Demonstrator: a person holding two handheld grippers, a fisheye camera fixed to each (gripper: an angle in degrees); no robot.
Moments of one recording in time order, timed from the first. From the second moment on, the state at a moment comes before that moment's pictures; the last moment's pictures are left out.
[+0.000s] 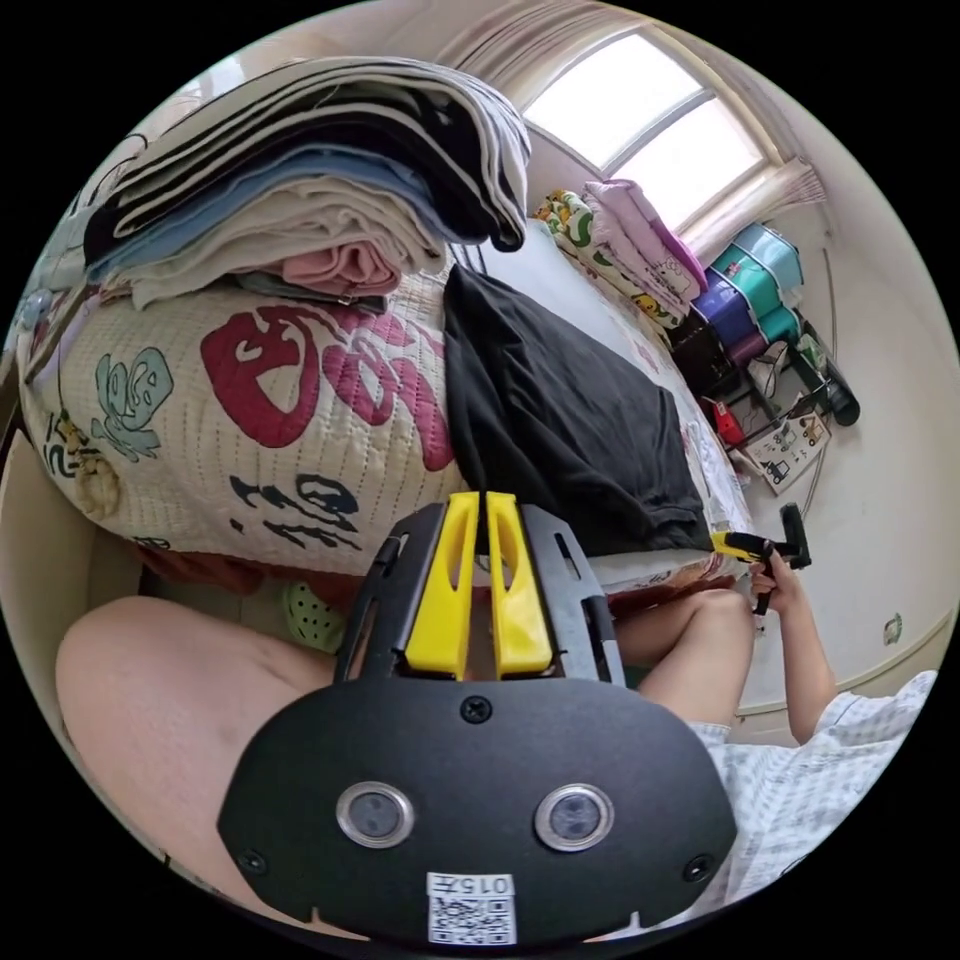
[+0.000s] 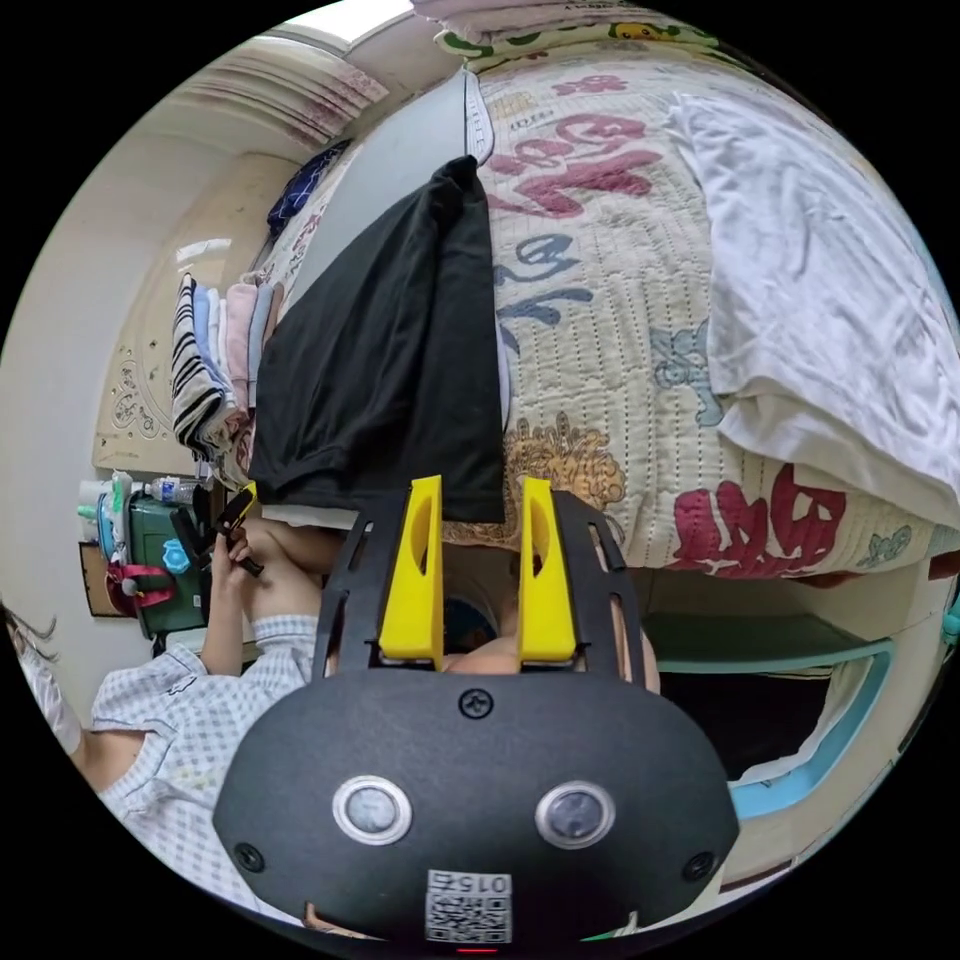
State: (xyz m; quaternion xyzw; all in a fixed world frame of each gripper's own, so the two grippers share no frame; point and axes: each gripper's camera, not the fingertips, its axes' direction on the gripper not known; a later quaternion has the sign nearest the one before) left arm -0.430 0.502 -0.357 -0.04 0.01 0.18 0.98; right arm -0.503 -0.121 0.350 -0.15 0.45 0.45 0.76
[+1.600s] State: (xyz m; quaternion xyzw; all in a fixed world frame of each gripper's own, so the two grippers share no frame) left arm -0.130 0.317 -0.190 -0.11 0.06 0.50 0.85; right arm -0.726 0.133 0.126 -0.31 0.42 0.08 0.85
